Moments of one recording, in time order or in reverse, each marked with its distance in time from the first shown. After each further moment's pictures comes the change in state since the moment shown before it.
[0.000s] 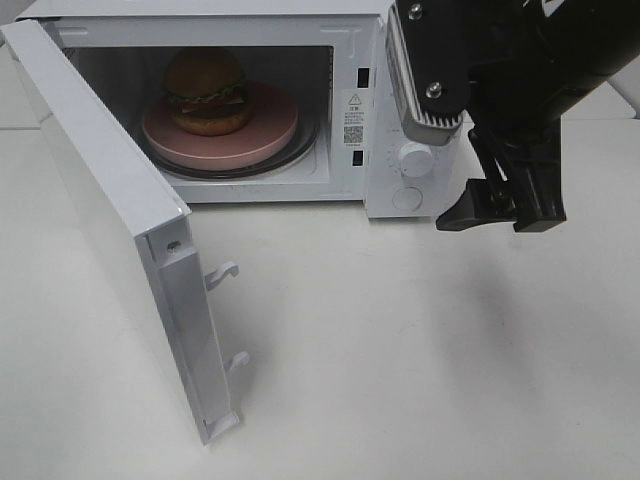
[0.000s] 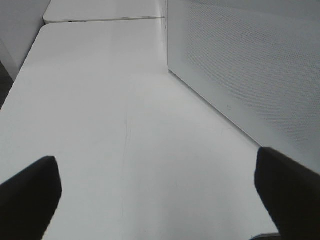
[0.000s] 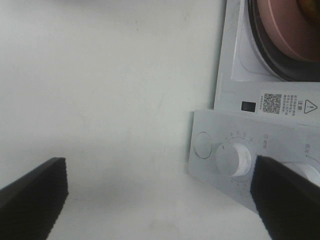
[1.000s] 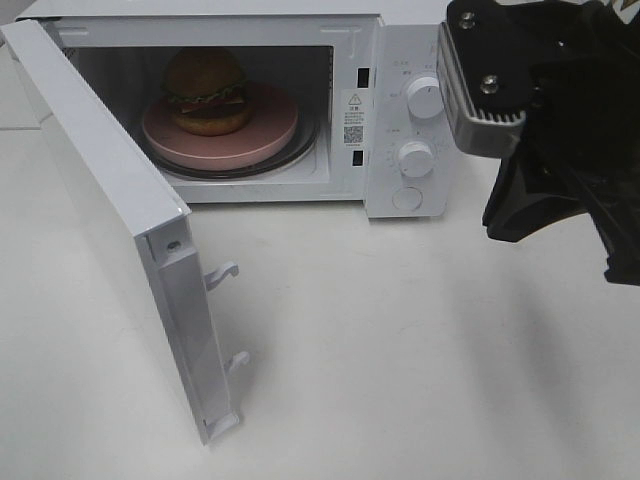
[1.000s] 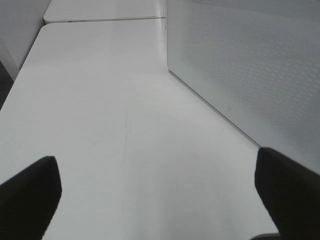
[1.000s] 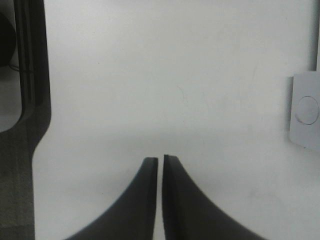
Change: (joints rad) left arm 0.000 0.000 0.000 0.000 0.000 0.000; right arm 0.000 -0.082 0.000 0.077 0.330 0.106
